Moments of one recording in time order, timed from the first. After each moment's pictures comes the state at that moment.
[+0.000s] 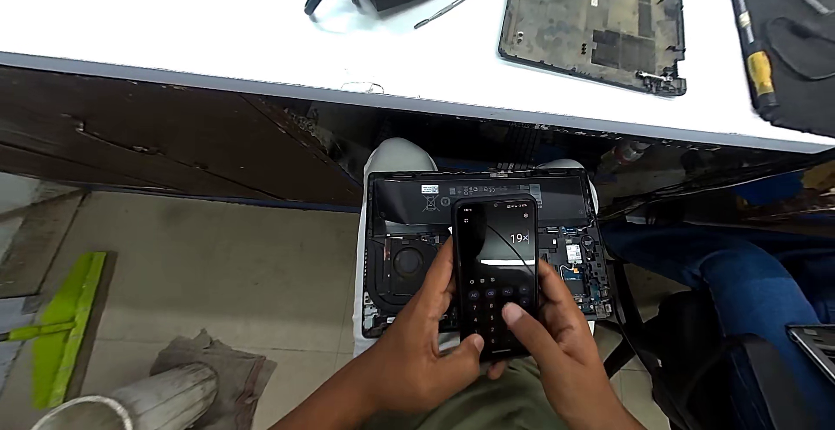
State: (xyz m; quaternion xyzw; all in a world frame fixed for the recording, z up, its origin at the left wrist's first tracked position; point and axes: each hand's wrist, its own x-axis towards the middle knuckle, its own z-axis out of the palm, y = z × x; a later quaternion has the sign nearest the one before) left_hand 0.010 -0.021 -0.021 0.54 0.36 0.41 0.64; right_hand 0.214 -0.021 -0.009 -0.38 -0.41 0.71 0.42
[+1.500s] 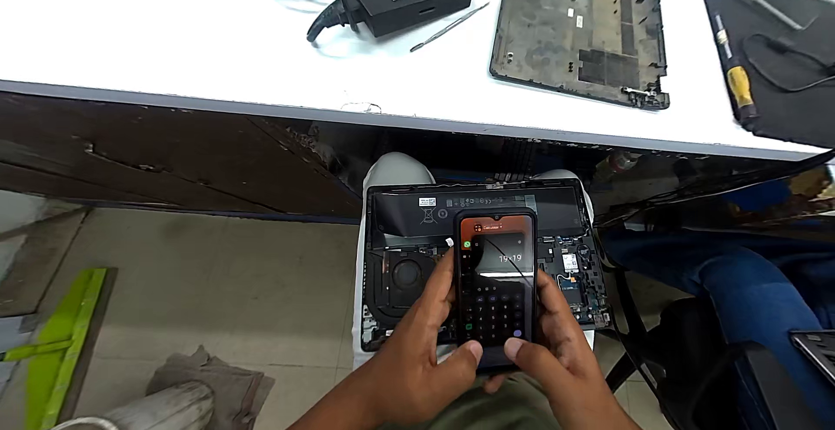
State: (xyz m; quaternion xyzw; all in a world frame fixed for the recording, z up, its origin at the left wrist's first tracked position) left_hand 0.010 -0.017 -0.023 0.55 0.35 0.42 0.63; right_hand 0.222 -0.019 -0.010 -0.35 -0.42 0.73 0.41
